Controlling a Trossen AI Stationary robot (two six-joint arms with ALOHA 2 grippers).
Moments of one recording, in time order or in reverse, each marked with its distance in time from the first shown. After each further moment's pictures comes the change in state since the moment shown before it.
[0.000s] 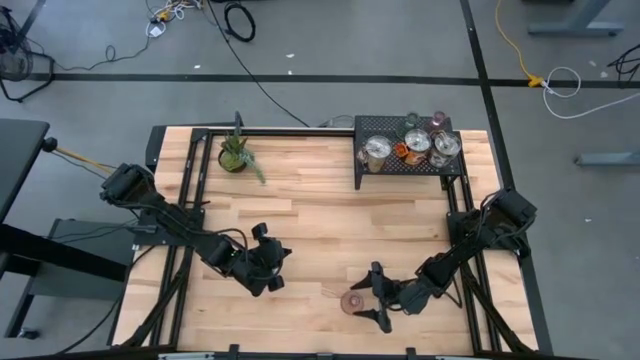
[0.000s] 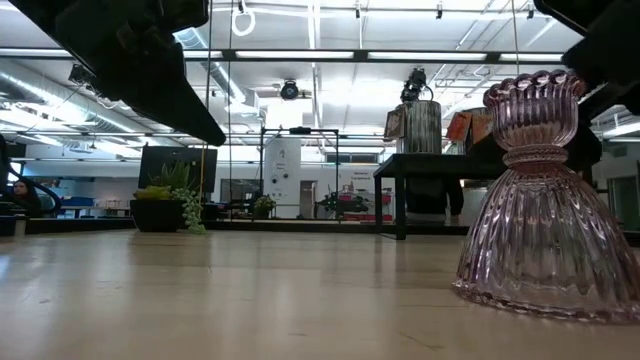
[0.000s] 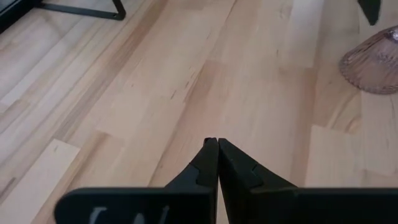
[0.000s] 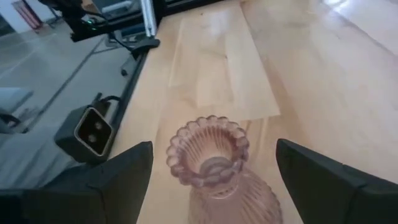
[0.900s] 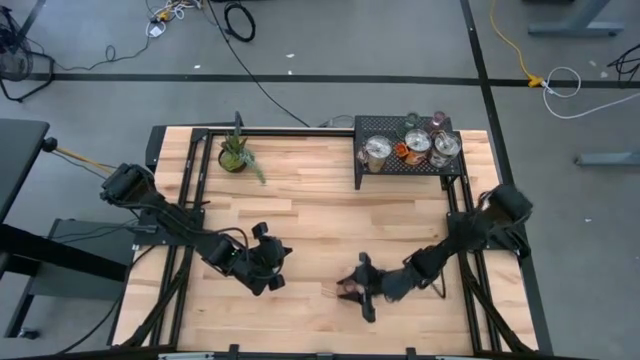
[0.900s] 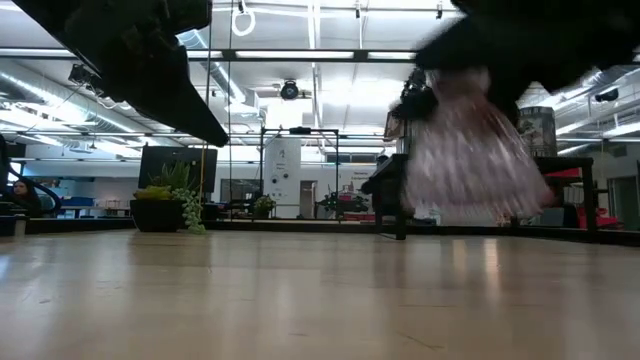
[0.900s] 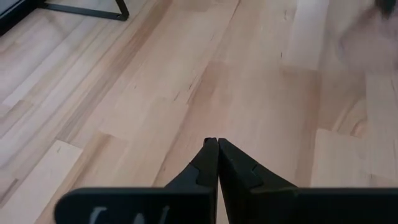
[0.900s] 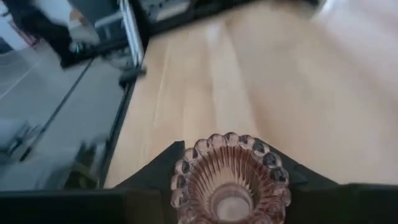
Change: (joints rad) left arm 0.009 0.000 0.000 0.004 0.000 0.006; right arm -0.146 -0.045 0.094 -0.110 -0.114 0.007
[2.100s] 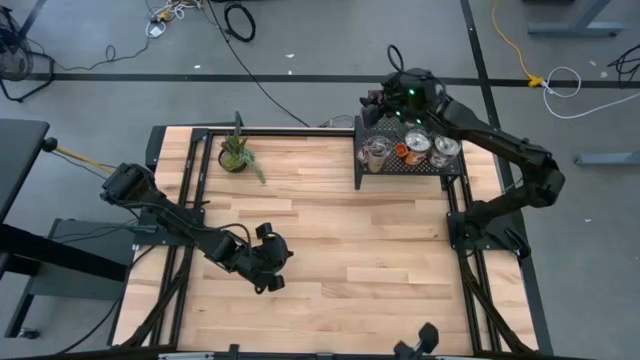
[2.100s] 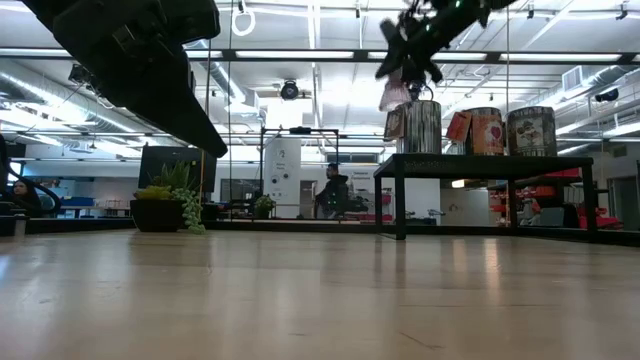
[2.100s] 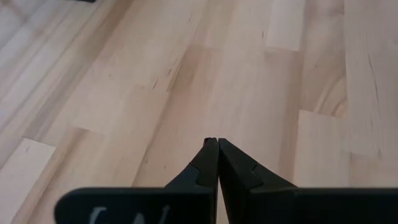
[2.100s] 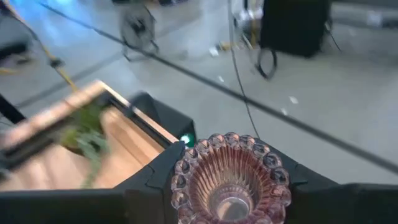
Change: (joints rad) left arm 0.038 0.000 0.000 0.011 0.135 0.052; right arm -1.236 -0.338 0.603 -0.931 -0.333 -0.363
